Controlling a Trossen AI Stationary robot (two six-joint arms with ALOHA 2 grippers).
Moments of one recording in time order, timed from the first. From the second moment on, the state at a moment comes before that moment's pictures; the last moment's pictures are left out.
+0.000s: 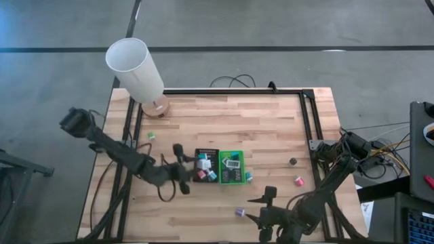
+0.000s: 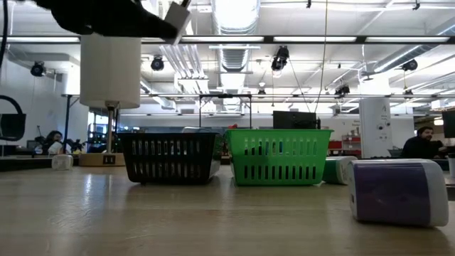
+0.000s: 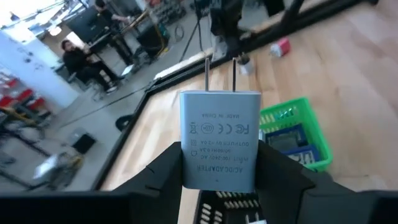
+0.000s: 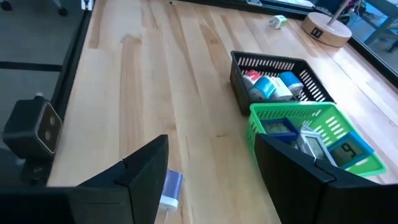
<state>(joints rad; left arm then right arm) -0.55 1.37 0.66 0.31 -0.82 0.23 0.91 1.80 1.23 -0.42 0.95 0.71</state>
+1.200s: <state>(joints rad) -0.31 1.44 0.45 0.48 -0.54 -0.12 0.91 1.80 1.21 -0.41 0.95 0.73</state>
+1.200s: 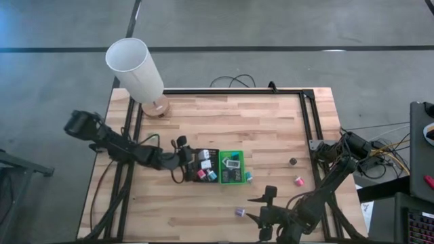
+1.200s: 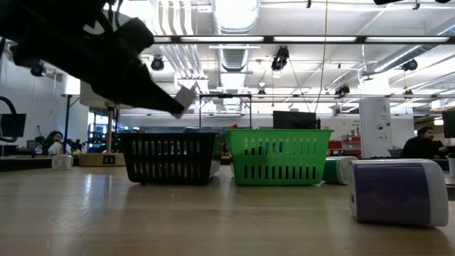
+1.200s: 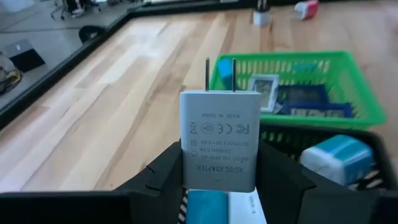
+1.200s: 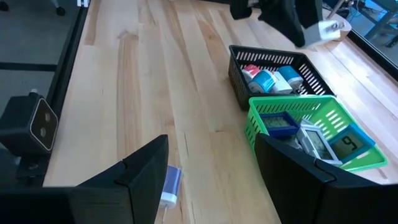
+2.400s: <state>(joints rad) -0.29 1.52 0.49 0.82 0.00 -0.27 0.92 1.80 1.19 -0.42 0.94 0.75</state>
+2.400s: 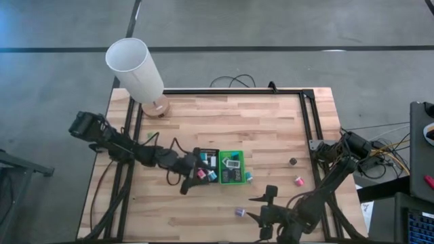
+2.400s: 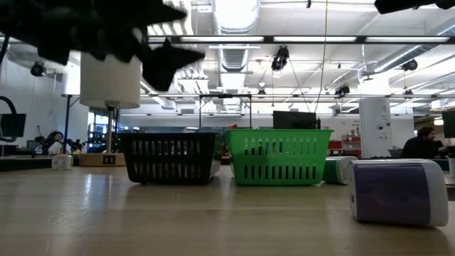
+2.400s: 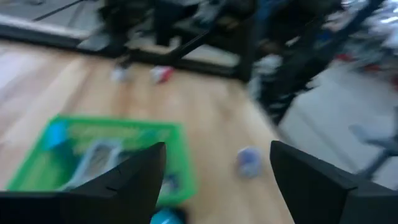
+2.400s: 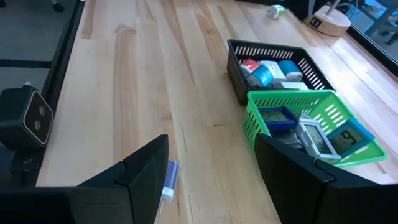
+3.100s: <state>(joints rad) -0.51 1.74 1.11 0.00 0.02 -0.07 0.92 1.60 1.19 -0.50 0.94 0.63</state>
